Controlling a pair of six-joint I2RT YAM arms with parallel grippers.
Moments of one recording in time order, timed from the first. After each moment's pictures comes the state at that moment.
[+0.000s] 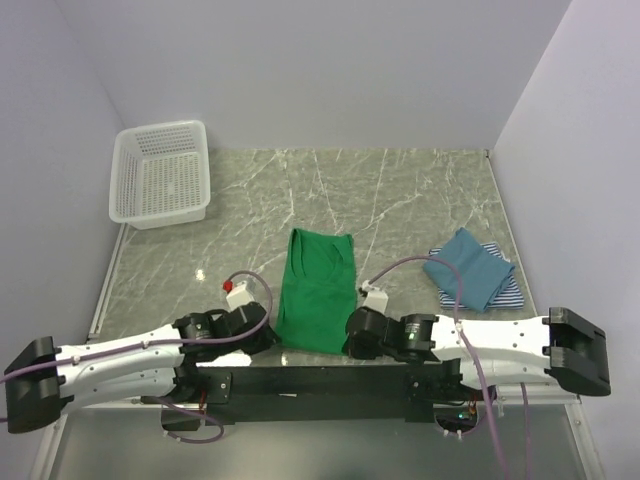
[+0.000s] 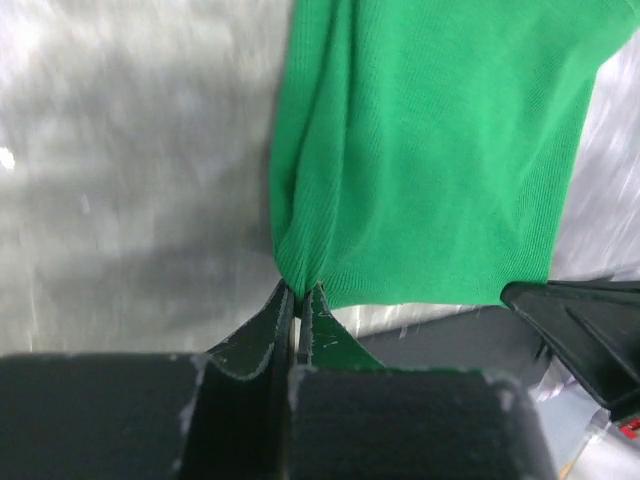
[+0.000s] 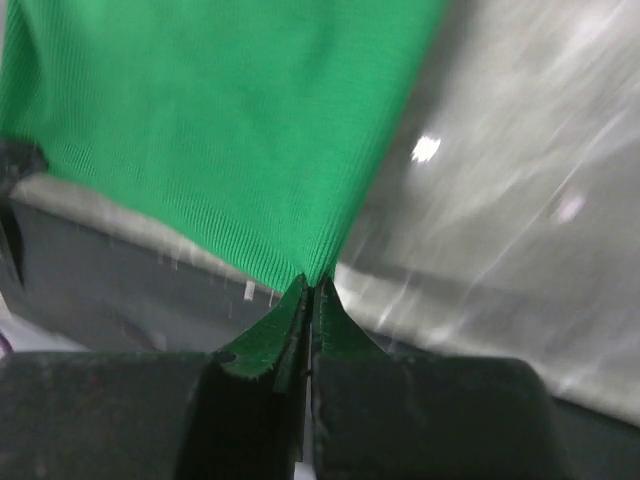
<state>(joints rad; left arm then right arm) -1.09 0.85 0.37 -0.43 -0.24 -1.35 1.24 1.08 0.47 -0.37 0.25 1.21</state>
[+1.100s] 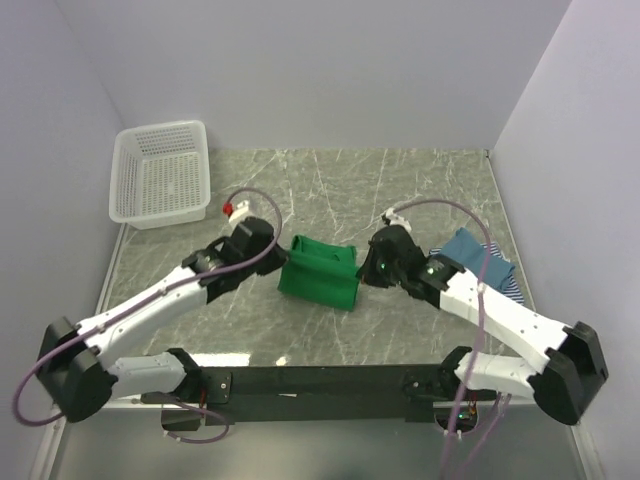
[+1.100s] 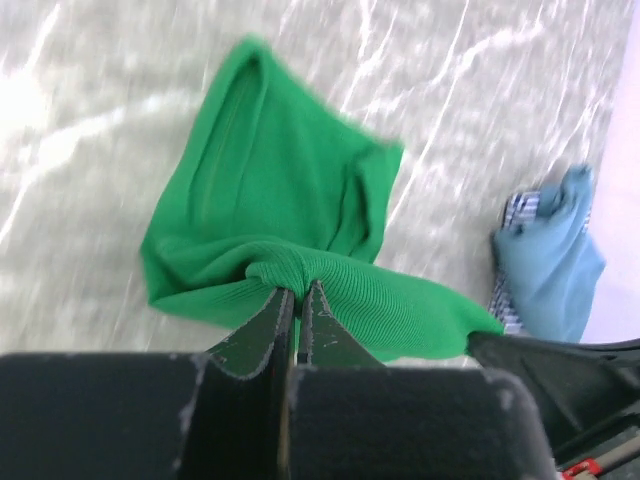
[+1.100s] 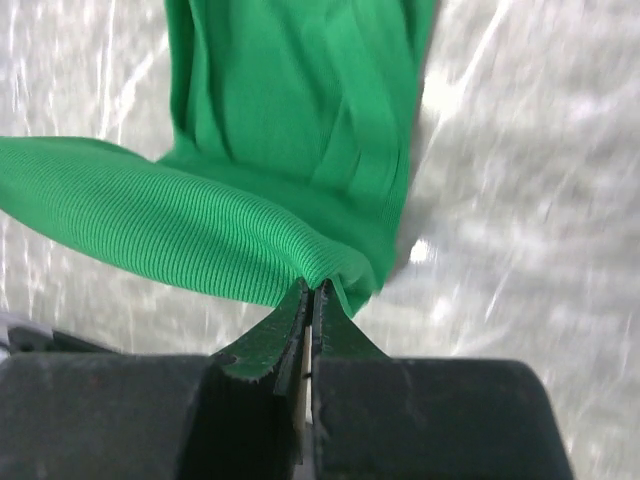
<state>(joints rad) -0.77 1.13 0.87 -0.43 -0.29 -1.06 0.75 1.10 0.81 -0.52 0.15 0.81</state>
